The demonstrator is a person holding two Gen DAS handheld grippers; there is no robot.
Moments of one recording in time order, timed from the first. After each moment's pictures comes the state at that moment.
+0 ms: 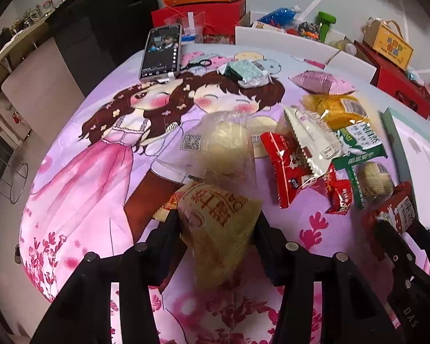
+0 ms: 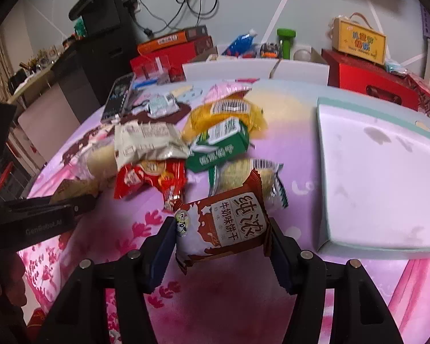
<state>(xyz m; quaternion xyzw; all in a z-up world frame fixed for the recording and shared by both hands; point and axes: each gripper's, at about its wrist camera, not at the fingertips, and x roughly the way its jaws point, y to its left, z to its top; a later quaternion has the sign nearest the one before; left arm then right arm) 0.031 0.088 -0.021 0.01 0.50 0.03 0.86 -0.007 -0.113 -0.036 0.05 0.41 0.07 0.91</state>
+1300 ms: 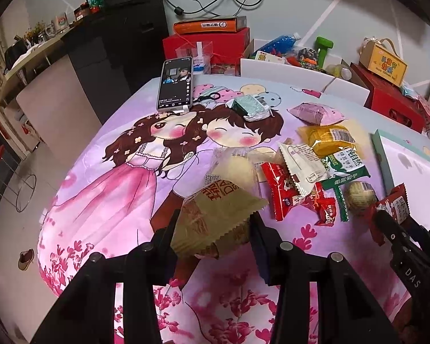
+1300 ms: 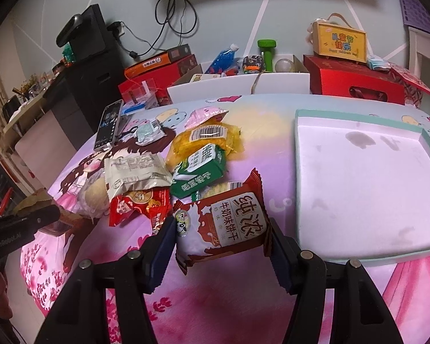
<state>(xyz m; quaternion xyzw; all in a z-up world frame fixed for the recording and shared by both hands) 0.010 0.094 0.021 0.01 0.45 0.04 0.89 -0.006 -0.138 -0.022 0.10 0.39 0.05 0.92</state>
